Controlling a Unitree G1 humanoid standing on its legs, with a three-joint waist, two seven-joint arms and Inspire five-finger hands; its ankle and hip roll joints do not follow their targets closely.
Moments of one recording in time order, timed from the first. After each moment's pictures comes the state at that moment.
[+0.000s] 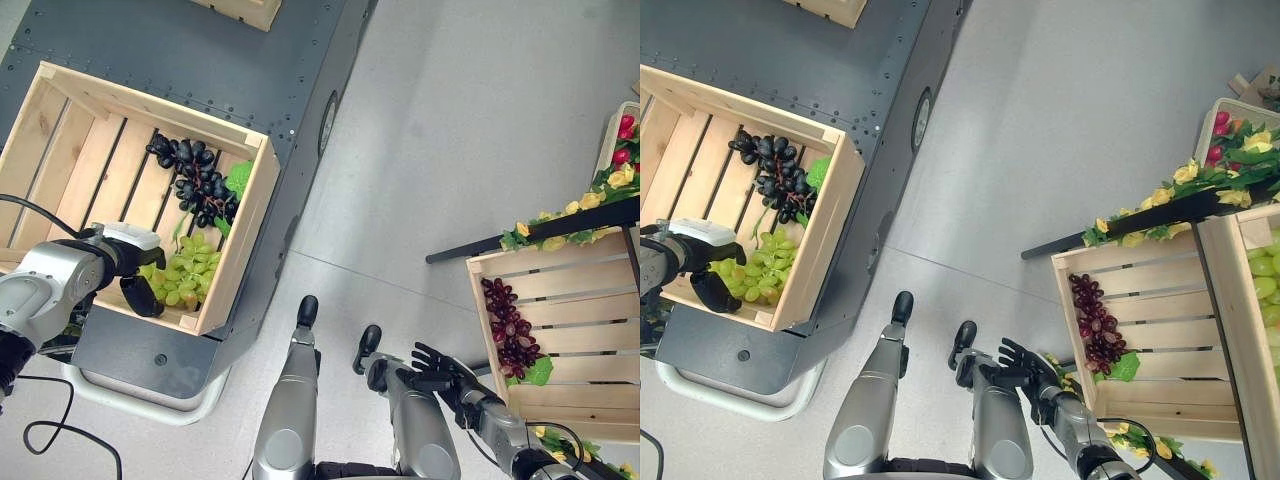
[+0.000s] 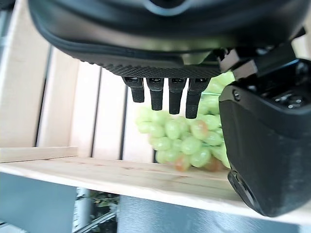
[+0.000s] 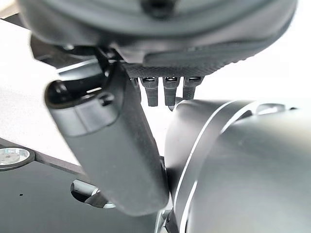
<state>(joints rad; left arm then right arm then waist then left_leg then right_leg) -0.57 1.33 -0.61 0.35 0.61 0.09 -0.48 -0.15 -0.34 0.32 0.99 0.57 -0.14 0.26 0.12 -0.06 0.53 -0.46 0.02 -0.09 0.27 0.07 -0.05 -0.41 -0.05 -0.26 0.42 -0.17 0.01</state>
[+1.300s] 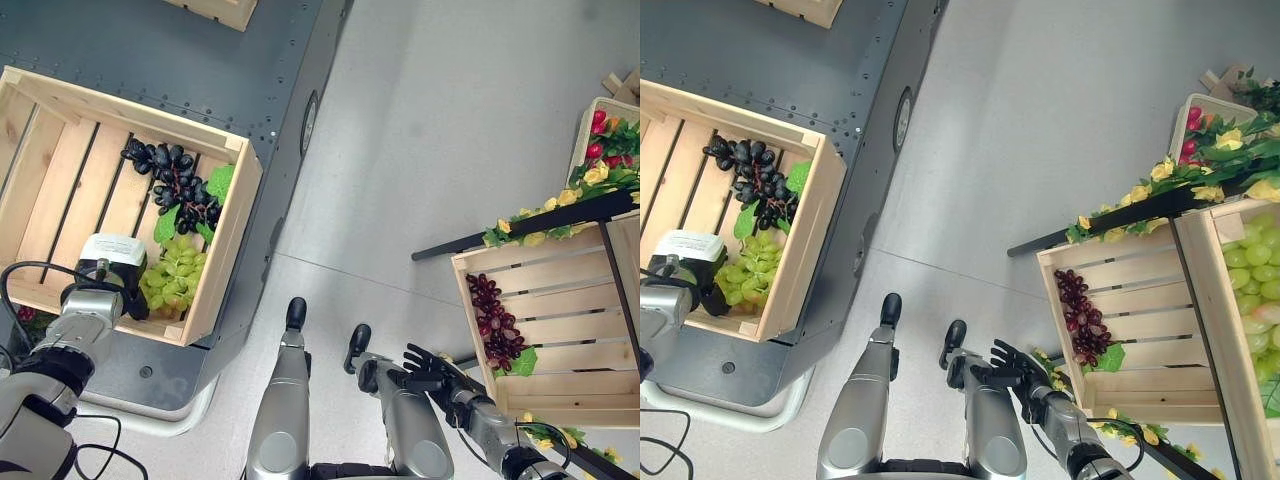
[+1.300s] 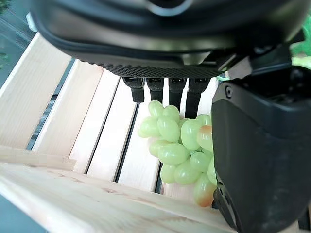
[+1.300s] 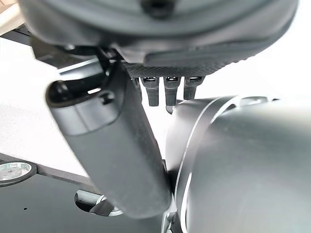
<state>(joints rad) -0.51 1.02 -0.56 0.75 0.75 0.22 0.03 -0.17 -0.30 0.34 1.01 0.60 -0.13 0.25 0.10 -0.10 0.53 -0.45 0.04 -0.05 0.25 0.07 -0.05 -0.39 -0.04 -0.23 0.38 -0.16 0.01</state>
